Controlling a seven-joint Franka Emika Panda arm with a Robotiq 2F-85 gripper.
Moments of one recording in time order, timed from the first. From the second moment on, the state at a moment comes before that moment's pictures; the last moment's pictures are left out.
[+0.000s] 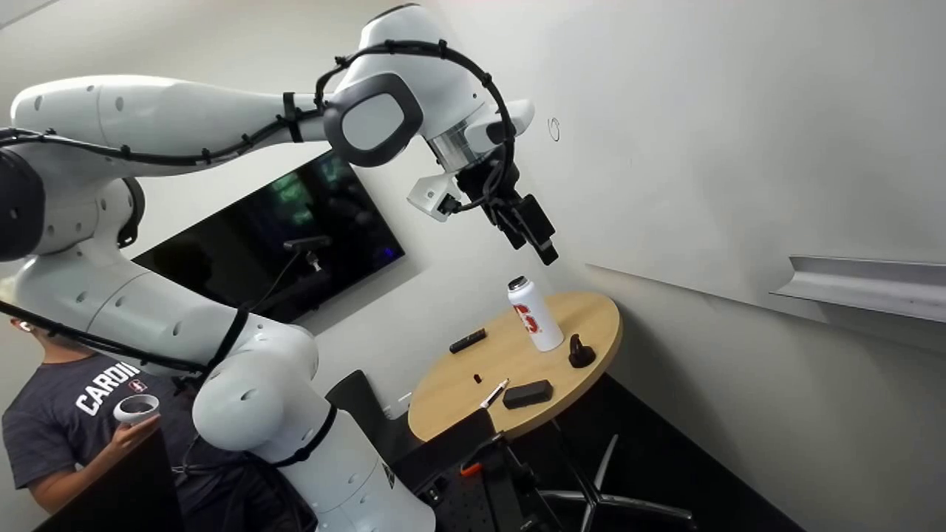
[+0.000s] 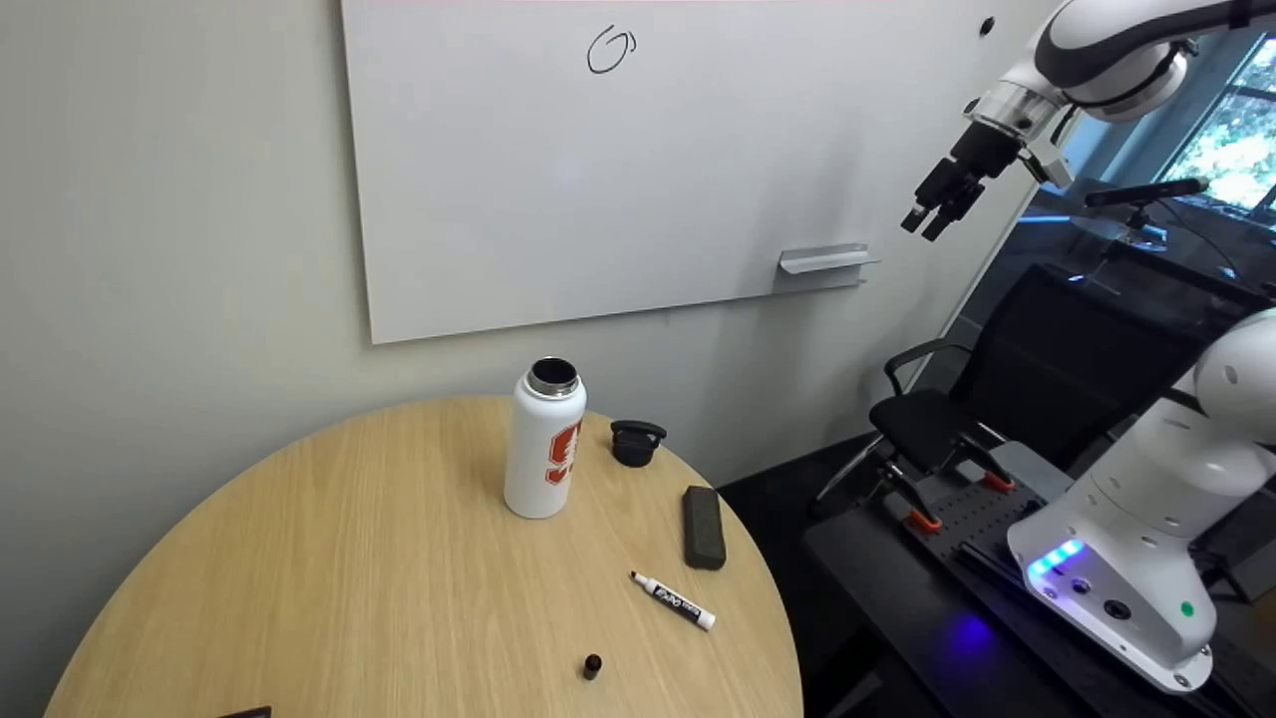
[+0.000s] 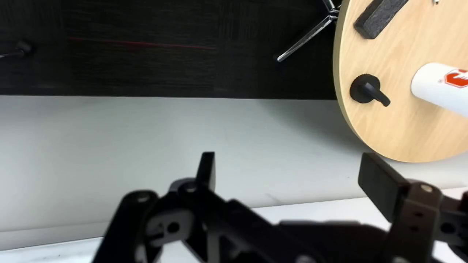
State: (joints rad) arm 0.06 -0.48 -0.22 -2.54 0.18 2.13 -0.33
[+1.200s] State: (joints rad) arm 0.32 -0.55 0.12 -2.70 0.24 2.12 -0.31
